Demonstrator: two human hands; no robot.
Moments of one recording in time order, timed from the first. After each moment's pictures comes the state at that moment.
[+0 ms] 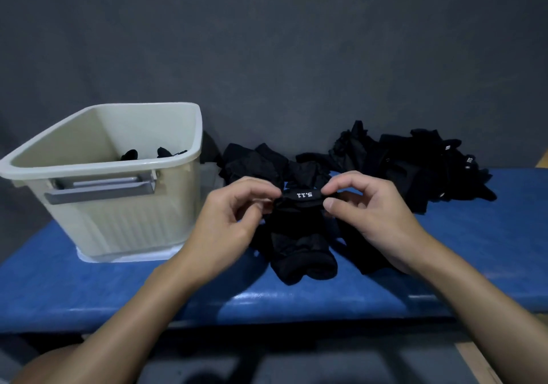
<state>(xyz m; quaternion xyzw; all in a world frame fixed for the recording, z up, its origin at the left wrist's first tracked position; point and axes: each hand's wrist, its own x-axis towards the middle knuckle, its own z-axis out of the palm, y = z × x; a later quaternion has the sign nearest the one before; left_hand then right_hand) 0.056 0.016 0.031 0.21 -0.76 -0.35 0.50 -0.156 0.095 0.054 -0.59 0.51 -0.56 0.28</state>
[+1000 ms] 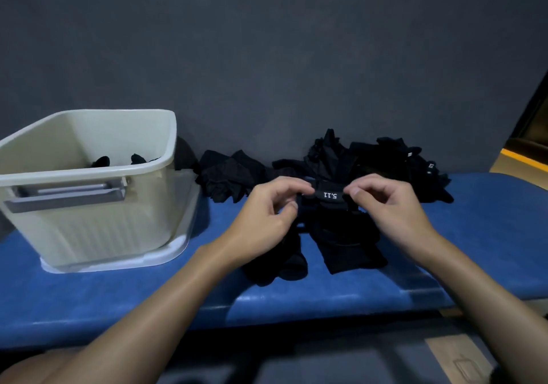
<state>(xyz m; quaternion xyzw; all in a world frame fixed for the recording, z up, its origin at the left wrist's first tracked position) -0.020 0.020 0.039 0.18 -0.79 -0.41 0.42 -0.218 0.110 0.057 -0.56 0.58 -0.57 0.15</state>
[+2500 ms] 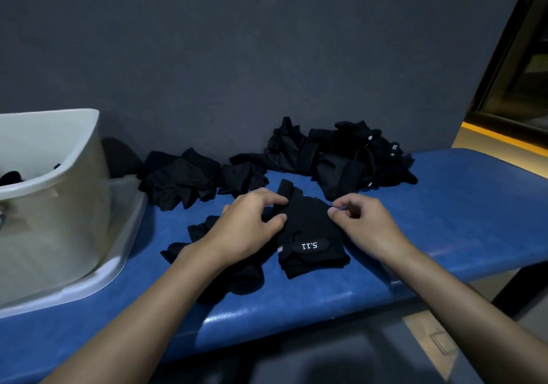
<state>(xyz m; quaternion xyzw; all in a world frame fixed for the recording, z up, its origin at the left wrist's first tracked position) -0.072 0.001 0.021 0.32 -0.89 -0.25 0.22 -0.263 0.114 0.010 -0.43 0.76 -0.46 0.16</state>
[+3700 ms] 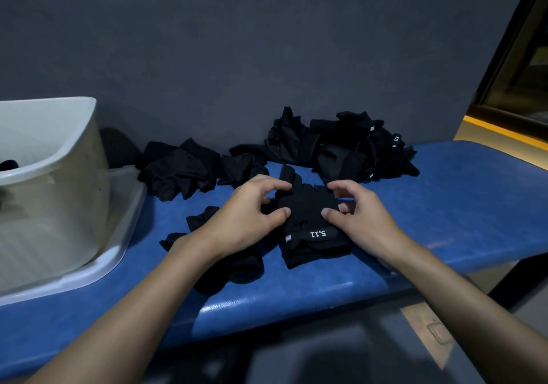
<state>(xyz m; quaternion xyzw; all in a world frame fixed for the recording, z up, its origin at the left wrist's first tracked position) -0.070 -0.002 0.017 0.28 -0.86 -0.34 0.25 -0.254 0.115 0.010 -0.47 0.71 -0.49 0.20</state>
